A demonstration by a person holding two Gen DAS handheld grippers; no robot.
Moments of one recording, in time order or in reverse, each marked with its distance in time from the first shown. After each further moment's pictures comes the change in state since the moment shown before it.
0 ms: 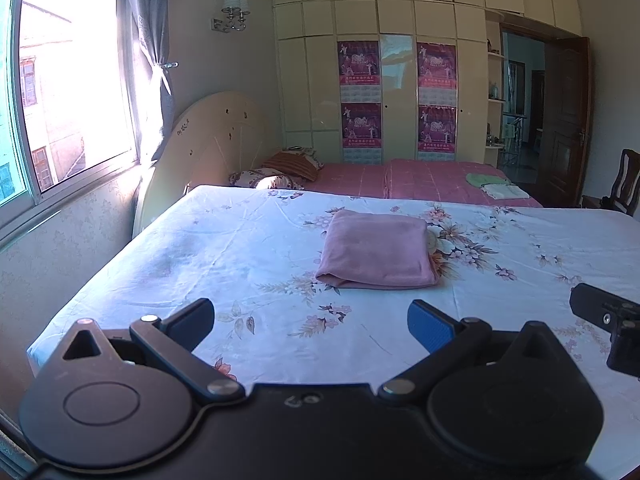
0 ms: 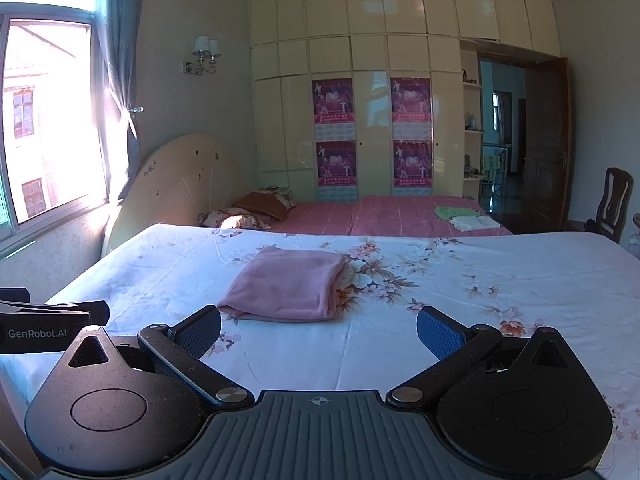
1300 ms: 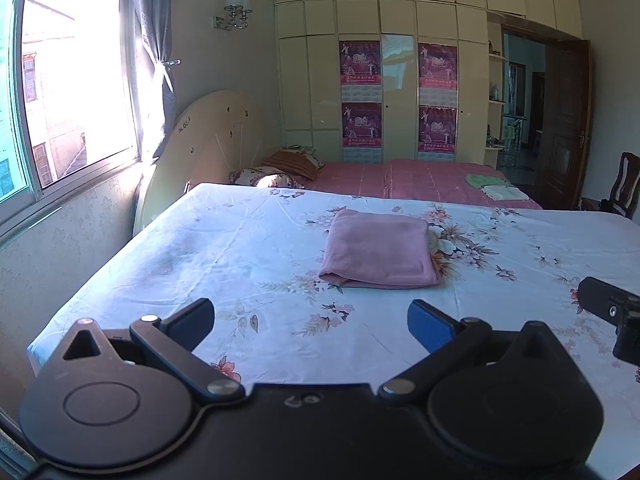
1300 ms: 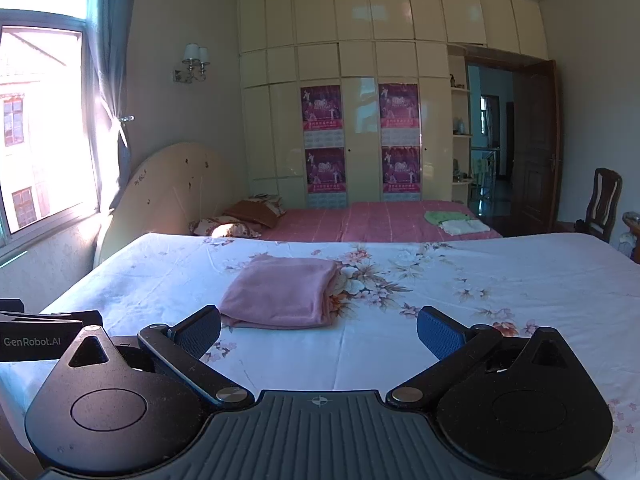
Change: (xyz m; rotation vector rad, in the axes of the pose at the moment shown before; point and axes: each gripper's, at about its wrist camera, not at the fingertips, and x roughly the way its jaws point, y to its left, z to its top) left arm 0.001 0.005 -0.001 -0.005 0.004 -0.002; right arm -0.005 0.010 0.003 0.018 -0.018 -0.033
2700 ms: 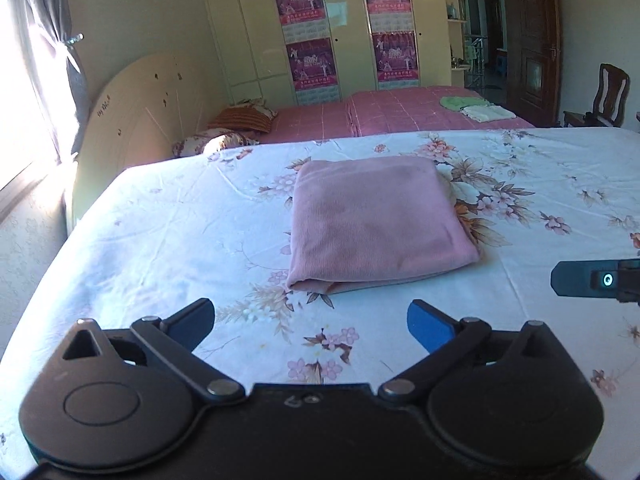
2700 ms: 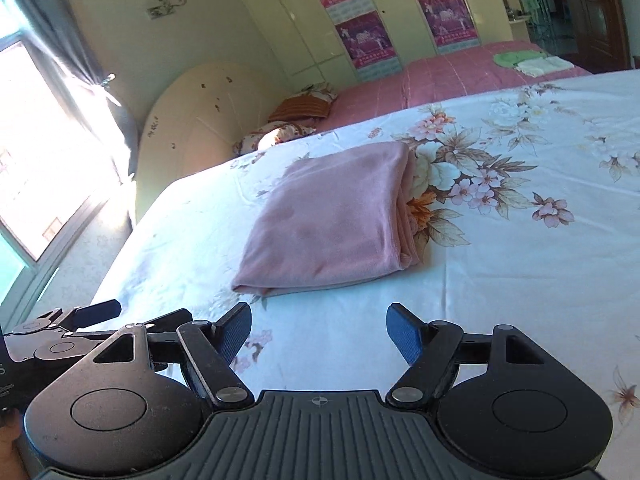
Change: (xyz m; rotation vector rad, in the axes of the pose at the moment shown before) left arm 0.212 -0.026 0.024 0.198 0.146 -0.076; right arm 0.245 -0.047 0.002 0.271 0.351 0.288
